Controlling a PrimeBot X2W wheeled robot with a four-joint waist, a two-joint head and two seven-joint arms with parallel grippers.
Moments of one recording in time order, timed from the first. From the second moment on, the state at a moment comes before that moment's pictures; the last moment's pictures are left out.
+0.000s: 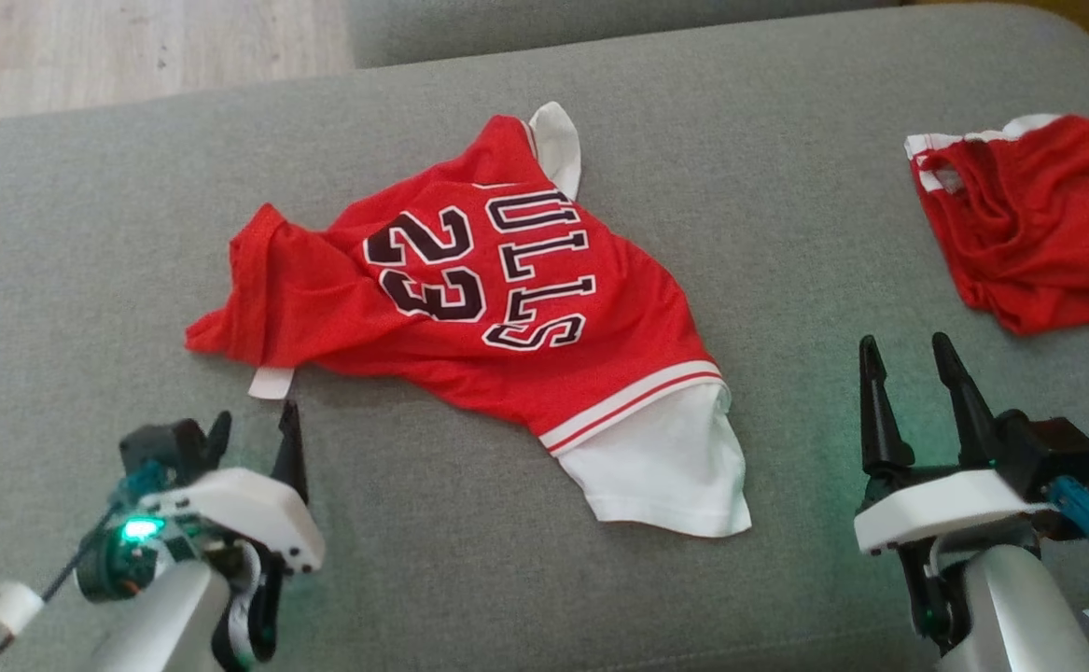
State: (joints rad) left arm -0.27 0.34 -0.52 0.41 -0.74 0.24 0.03; right arm -0.13 -0.04 0.00 0.34 0.15 0.13 -0.22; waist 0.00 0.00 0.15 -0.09
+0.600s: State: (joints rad) left arm -0.46 0.31 -0.53 0.66 -0.75 0.22 0.10; right arm -0.13 -0.04 0.00 0.34 0.15 0.13 -0.22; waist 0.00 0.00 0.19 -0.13
